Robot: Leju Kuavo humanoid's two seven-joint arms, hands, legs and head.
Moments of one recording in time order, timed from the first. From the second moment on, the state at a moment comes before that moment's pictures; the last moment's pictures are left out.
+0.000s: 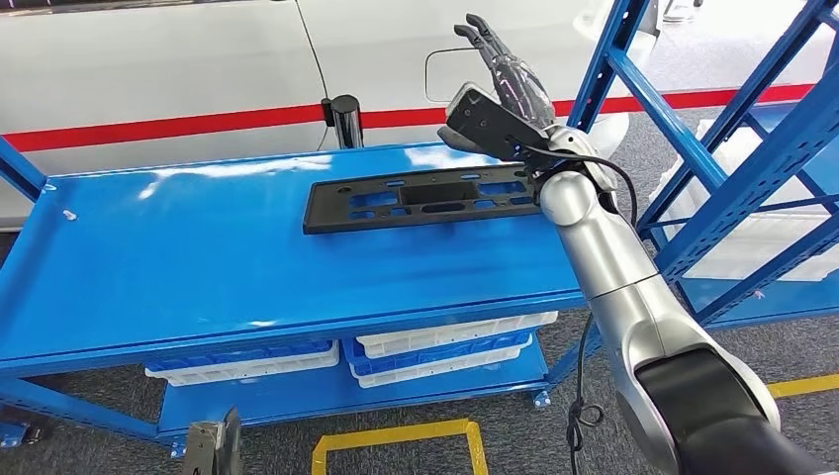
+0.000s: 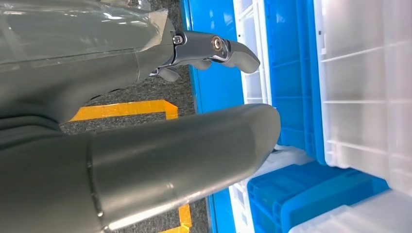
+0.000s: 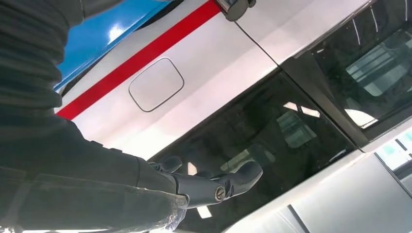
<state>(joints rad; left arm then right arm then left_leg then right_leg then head) -0.27 -0.18 0.31 -0.29 -0.26 0.06 -0.56 -0.90 -0.10 0.37 -1.14 0.46 -0.02 -0.11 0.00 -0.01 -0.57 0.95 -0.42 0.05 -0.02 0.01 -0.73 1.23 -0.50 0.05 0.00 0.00</state>
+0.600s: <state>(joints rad) -0.26 -0.17 0.31 -0.30 -0.25 0.07 -0.56 -0.92 -0.08 0.38 -1.13 0.46 -0.01 -0.12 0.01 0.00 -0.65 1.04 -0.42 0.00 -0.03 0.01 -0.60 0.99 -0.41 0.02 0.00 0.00</state>
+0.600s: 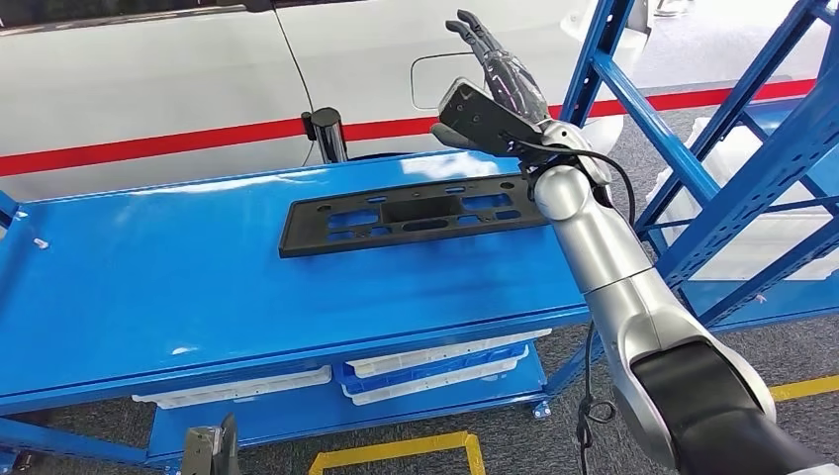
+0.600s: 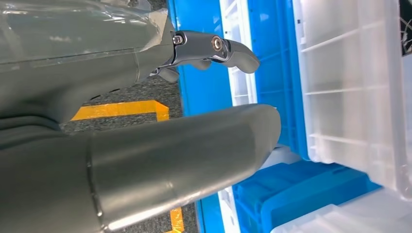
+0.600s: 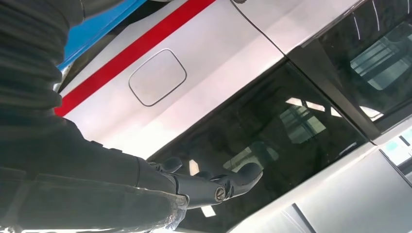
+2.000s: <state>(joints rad) -0.19 -0.17 0.36 -0.29 -0.20 0.12 -0.60 -0.25 -0.28 0.57 -1.63 0.64 -0.18 -0.26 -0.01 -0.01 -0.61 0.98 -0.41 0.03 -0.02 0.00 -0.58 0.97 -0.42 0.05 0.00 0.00</state>
